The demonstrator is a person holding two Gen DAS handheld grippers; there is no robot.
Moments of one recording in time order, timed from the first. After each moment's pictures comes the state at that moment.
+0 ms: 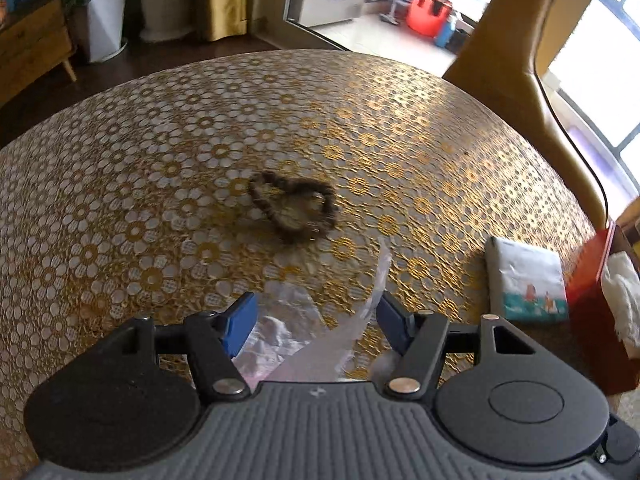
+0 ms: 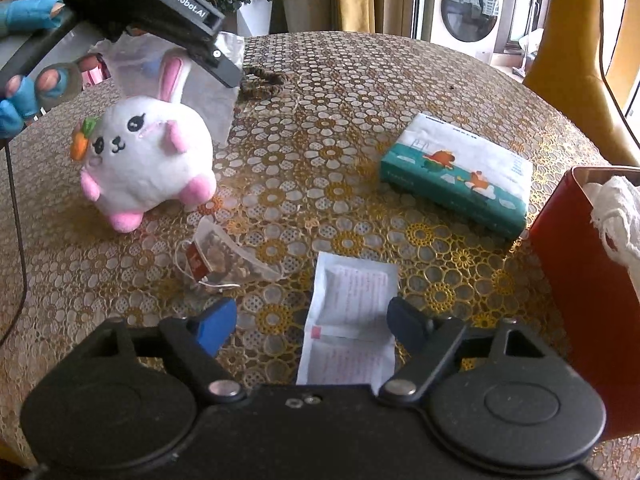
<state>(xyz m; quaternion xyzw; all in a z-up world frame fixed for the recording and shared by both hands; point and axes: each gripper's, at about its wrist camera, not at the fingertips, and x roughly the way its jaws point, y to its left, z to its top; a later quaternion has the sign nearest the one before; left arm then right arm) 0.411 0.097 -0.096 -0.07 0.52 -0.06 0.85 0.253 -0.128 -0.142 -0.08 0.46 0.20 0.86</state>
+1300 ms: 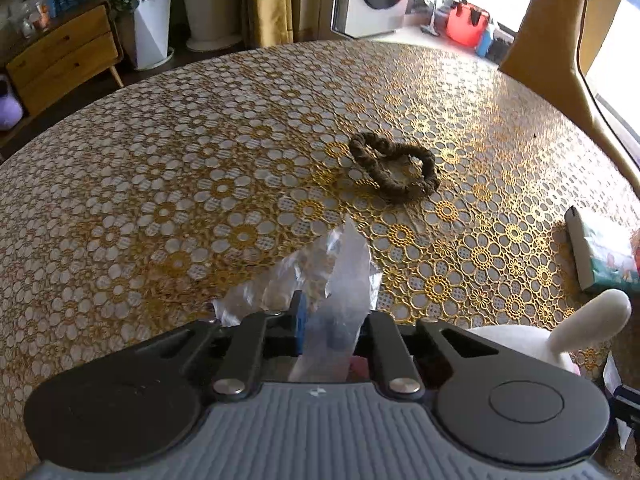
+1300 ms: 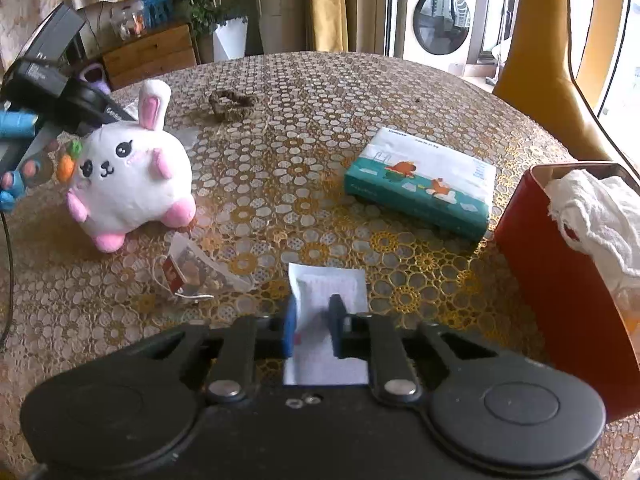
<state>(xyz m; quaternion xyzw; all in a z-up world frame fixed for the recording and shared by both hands) 0.372 0.138 -0.130 -0.04 0.49 0.00 0.87 0.246 -0.145 -0.136 -0.06 0.43 0.17 0.89</state>
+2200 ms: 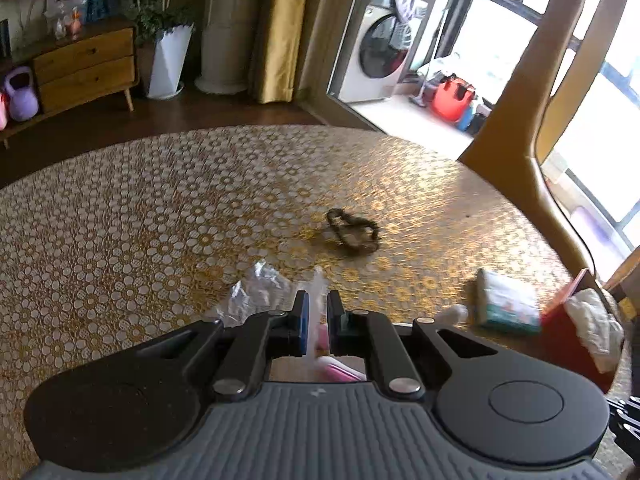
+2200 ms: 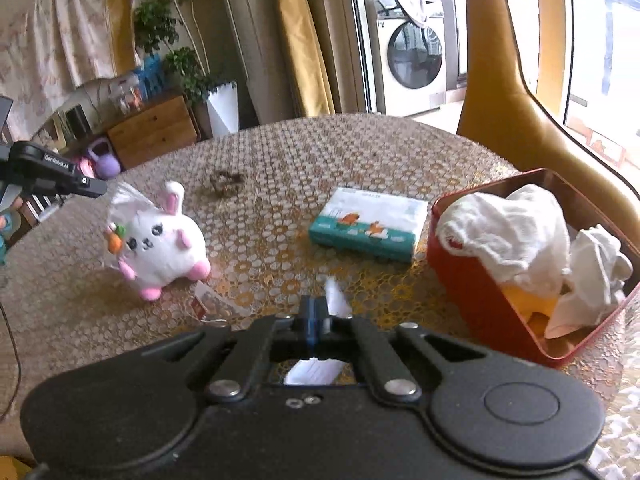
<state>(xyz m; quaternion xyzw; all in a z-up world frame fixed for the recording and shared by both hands) 0.282 0.154 -0.016 -0.11 0.41 -0.01 0.90 0.195 -0.213 -0.066 0.03 0.36 0.17 0.92</state>
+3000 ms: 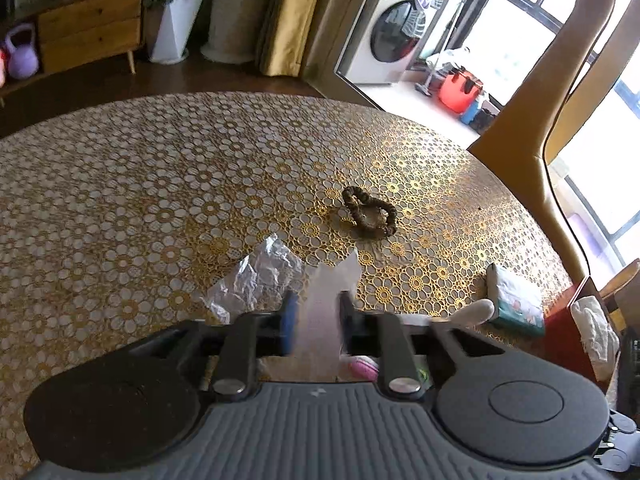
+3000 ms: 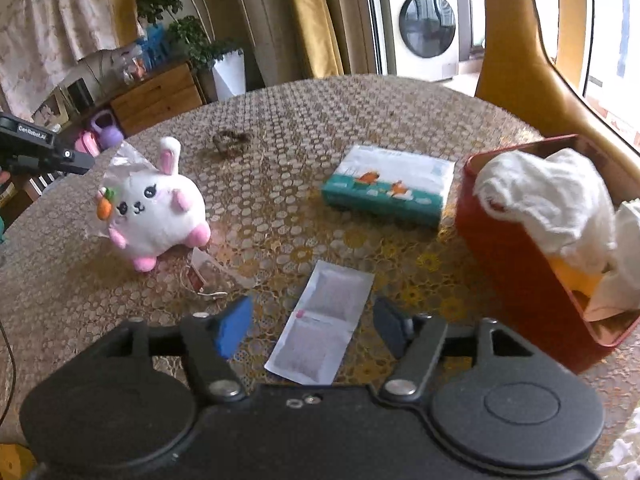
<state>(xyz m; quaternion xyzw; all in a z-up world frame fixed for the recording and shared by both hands) 0.302 0.185 -0.054 -0.16 0.45 -0.02 0.88 0.221 -0.187 -0.109 0.02 0.42 0.18 0.89</state>
